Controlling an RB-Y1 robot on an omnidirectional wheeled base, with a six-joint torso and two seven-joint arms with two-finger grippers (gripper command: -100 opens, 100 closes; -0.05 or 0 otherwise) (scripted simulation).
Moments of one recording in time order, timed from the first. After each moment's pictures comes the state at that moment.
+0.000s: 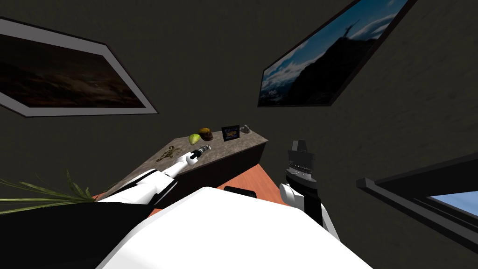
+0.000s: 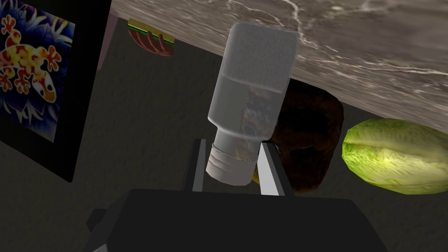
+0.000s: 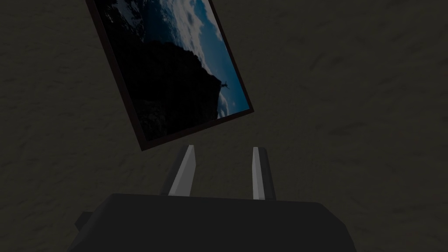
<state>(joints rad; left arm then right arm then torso) -0.27 0.76 -0.22 -0.71 -0.16 -0.29 -0.23 0.47 0.02 -0.04 -2.33 0.10 -0.51 0.14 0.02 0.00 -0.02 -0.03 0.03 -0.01</state>
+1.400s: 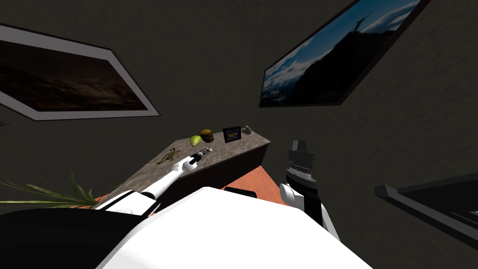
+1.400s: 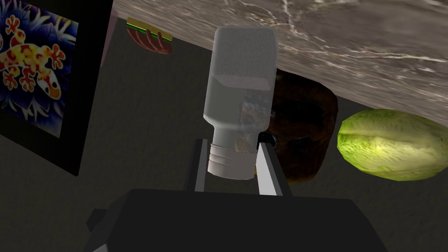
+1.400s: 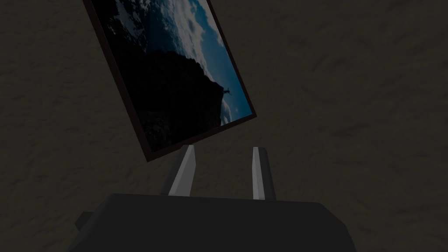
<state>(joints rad) 0.01 0.74 -0.12 -1.15 -0.28 -0.08 -0.17 0.47 0.02 -0.04 -2.33 0.10 -0.51 0.14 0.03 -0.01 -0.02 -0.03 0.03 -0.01</state>
